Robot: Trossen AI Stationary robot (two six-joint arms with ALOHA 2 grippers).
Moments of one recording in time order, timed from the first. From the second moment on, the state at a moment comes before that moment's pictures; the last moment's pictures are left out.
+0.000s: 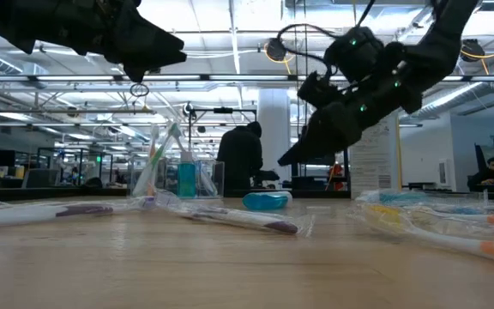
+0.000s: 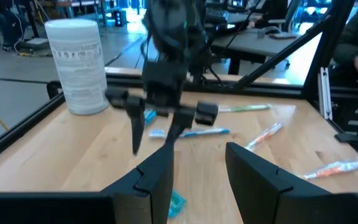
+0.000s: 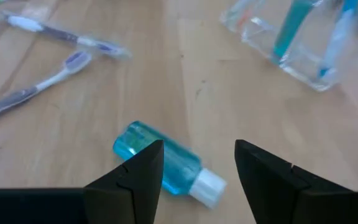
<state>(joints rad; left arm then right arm) -0.10 1.05 0.43 0.47 -0.14 -0.06 -0.15 1.63 0.59 0.52 -0.07 -0.09</state>
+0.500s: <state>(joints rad) -0.10 1.05 0.43 0.48 -0.14 -0.03 -0.22 1.83 0.60 0.71 -0.25 -0.09</state>
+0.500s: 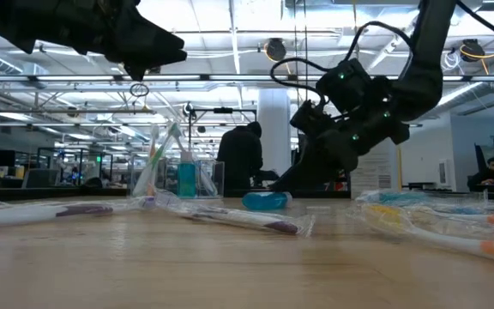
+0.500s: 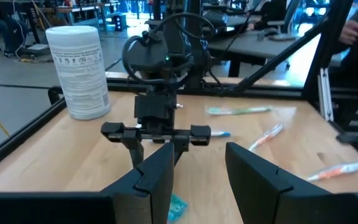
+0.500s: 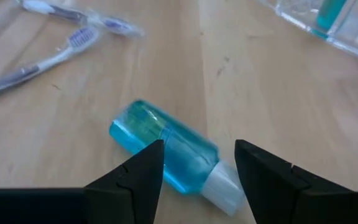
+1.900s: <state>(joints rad) -0.10 1.05 0.43 0.45 -0.14 -0.04 -0.17 1.87 0.60 0.65 -0.38 -0.20</state>
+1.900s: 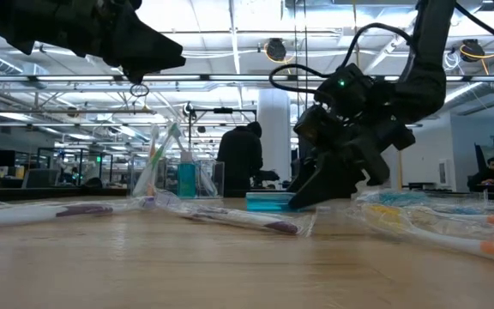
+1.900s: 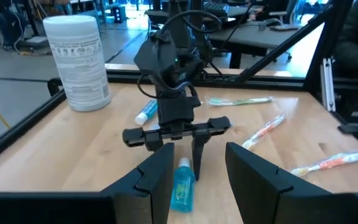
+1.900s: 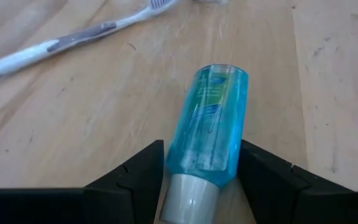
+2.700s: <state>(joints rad) -0.10 1.05 0.43 0.45 -0.14 -0.25 -0.13 1.87 0.59 0.72 -0.25 -0.25</state>
